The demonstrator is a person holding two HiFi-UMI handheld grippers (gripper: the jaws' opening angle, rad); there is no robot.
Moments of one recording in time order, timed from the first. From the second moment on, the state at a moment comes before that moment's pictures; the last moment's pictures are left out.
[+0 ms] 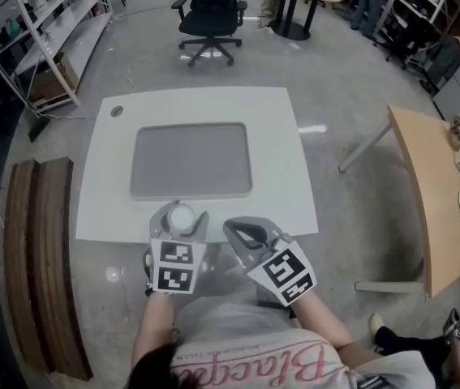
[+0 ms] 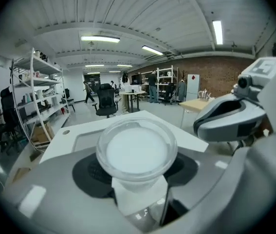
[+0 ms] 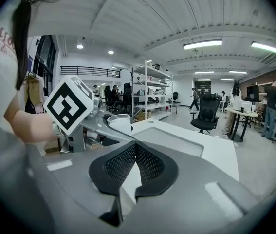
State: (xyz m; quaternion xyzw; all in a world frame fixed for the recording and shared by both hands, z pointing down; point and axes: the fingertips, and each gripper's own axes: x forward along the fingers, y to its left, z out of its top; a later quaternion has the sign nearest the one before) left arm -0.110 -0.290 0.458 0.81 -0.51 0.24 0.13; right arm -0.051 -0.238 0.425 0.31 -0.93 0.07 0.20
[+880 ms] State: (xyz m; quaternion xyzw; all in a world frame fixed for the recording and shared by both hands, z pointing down) left arm -0.116 -0.443 0.554 0.79 -0.53 0.25 0.14; right arm -0.076 -0.350 0.456 0.24 -0.93 0.13 0.25
